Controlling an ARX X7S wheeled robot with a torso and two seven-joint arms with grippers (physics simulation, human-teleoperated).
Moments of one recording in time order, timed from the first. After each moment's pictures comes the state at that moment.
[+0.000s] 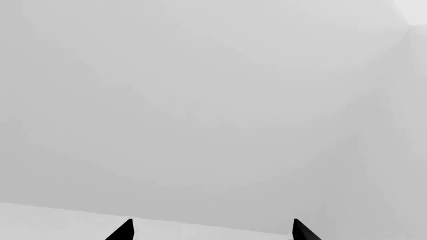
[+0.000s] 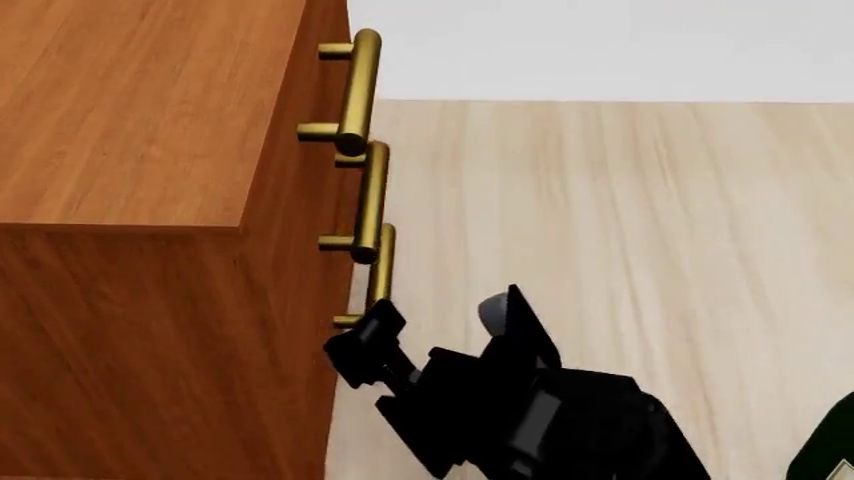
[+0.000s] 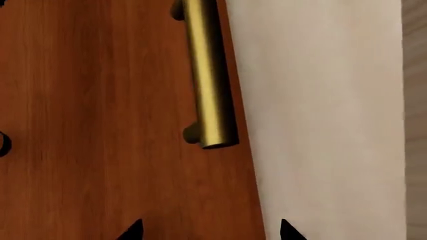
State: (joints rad) left arm -0.27 -0.22 -0.42 0.15 -0.28 0.11 -0.75; right arm 1.01 0.03 0.19 1.00 0.87 1.07 -0.06
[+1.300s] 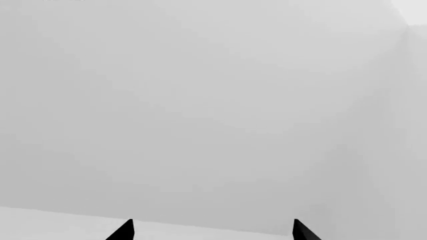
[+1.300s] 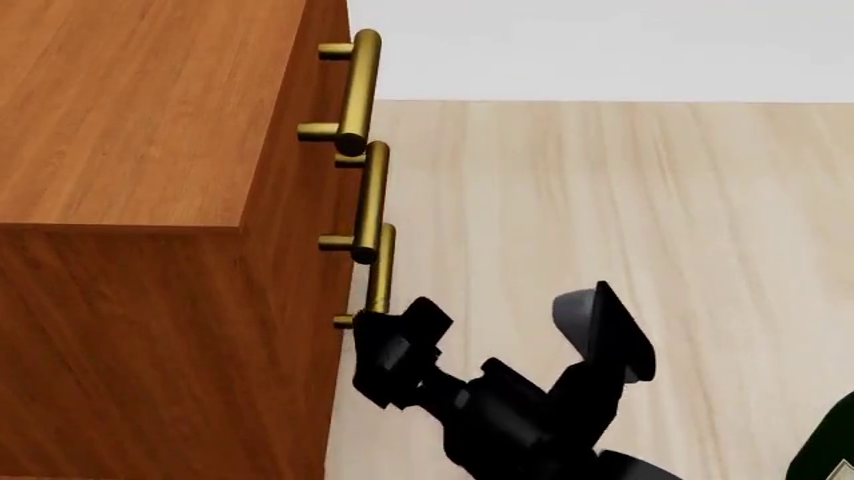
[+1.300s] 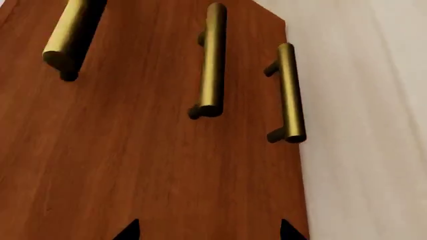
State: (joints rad) left arm -0.27 -0.24 -0.40 0.15 -0.28 0.12 -0.77; right arm 0.56 0.26 -0.04 -0.04 1.74 0.87 0.59
